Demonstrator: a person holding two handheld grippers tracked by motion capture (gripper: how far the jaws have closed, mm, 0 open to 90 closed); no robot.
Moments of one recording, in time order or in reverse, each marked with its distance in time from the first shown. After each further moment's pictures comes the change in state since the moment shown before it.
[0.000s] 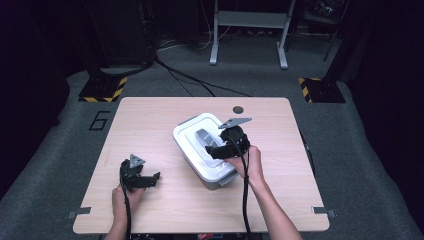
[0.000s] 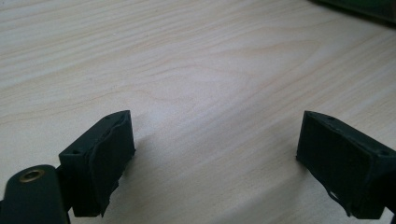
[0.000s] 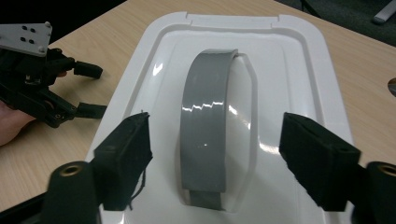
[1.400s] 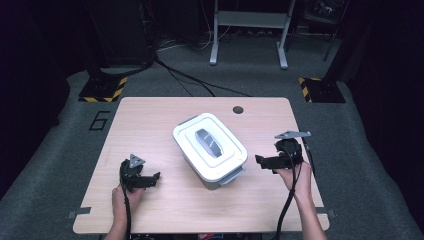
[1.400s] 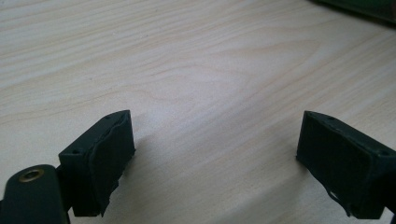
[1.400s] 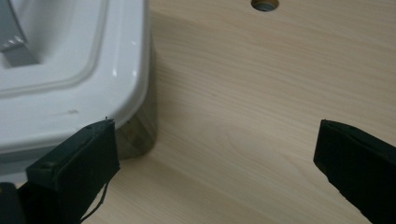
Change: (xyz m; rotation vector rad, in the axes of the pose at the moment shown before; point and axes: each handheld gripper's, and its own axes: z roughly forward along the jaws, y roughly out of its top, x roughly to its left) left arm 0.000 0.000 0.000 -0.005 0.002 -0.002; right arm -0.083 -0.088 -0.079 0.034 -0.213 0.192
